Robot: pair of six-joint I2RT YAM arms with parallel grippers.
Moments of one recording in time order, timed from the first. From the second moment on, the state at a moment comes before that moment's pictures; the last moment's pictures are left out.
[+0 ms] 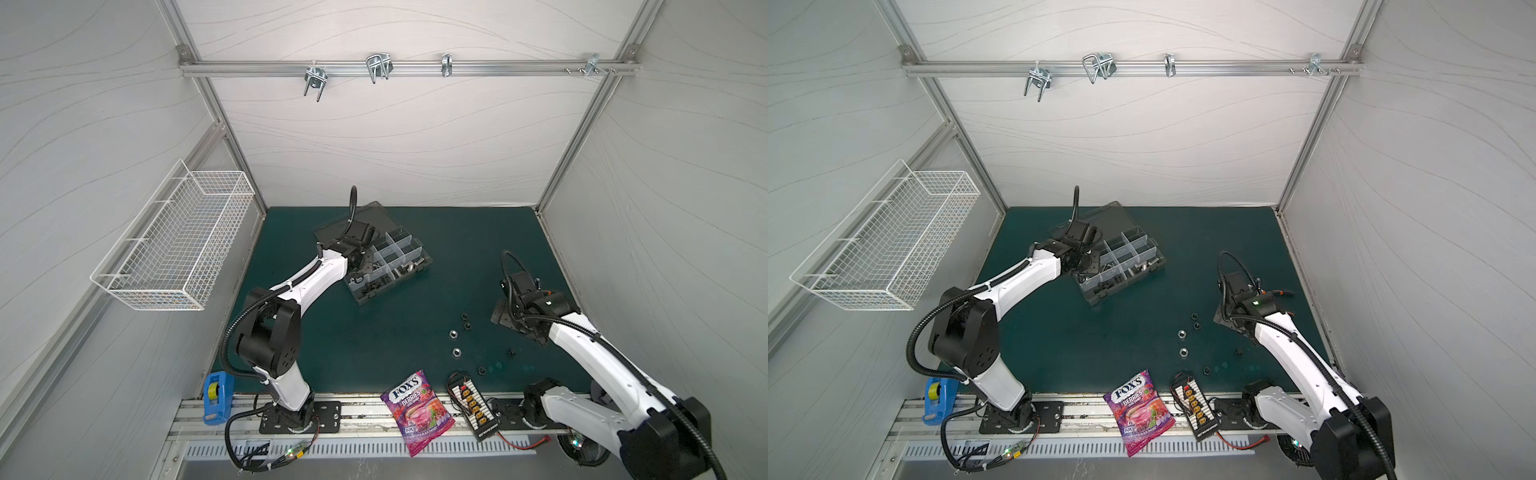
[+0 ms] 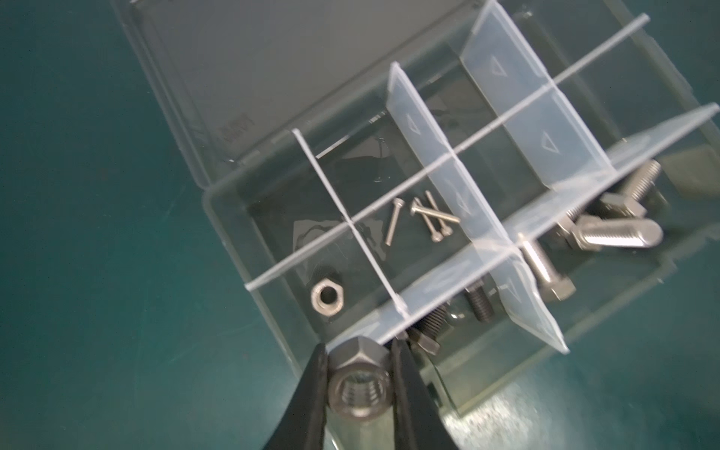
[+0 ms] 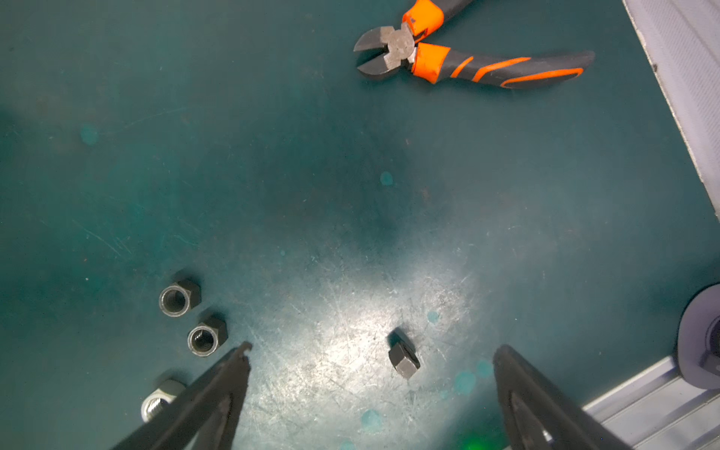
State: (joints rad) left arm -0.37 1.70 1.29 -0.66 -0.22 -0.33; right arm 0.40 1.02 0.77 -1.02 0.31 0.76
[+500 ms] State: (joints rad) left arm -0.31 1.80 1.30 -0.65 -0.18 -0.32; right arm 0.40 1.02 0.77 -1.02 0.30 0.76
